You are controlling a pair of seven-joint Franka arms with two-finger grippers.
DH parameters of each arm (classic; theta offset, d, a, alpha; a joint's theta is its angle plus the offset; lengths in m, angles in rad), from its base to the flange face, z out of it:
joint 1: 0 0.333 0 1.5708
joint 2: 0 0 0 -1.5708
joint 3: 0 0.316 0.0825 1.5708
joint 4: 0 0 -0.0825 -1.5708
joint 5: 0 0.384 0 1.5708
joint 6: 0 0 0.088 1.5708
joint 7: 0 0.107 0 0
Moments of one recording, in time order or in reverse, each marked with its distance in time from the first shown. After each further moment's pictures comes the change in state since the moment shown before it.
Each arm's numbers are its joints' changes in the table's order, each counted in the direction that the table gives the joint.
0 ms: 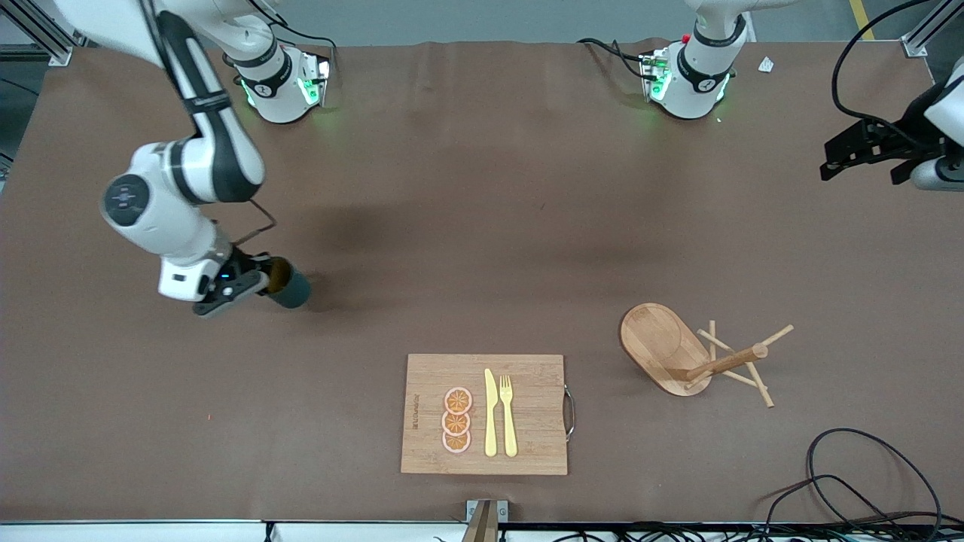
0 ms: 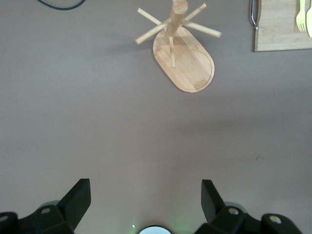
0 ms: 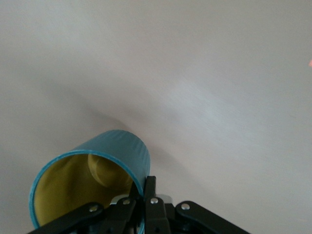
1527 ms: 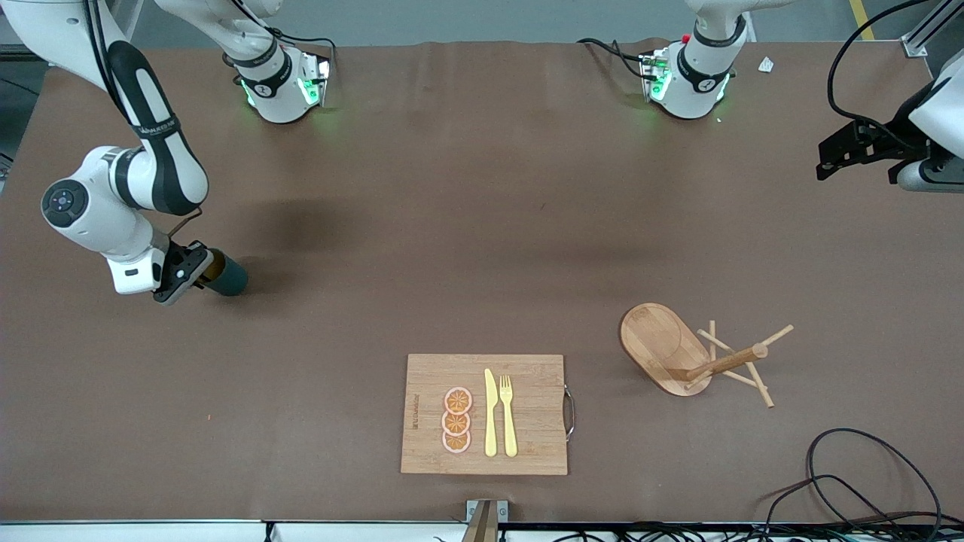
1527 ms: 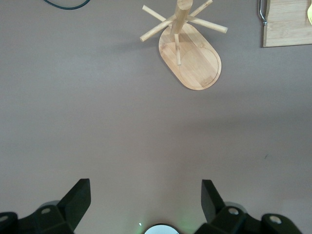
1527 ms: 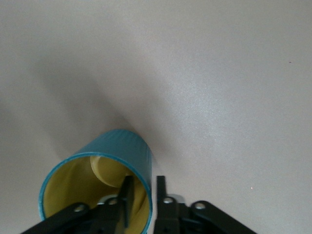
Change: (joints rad) left arm 0.038 0.003 -0.046 -0.002 0.035 -0.003 0.001; right arm -0.187 -0.040 0.003 -0.103 -0.096 0.118 -0.416
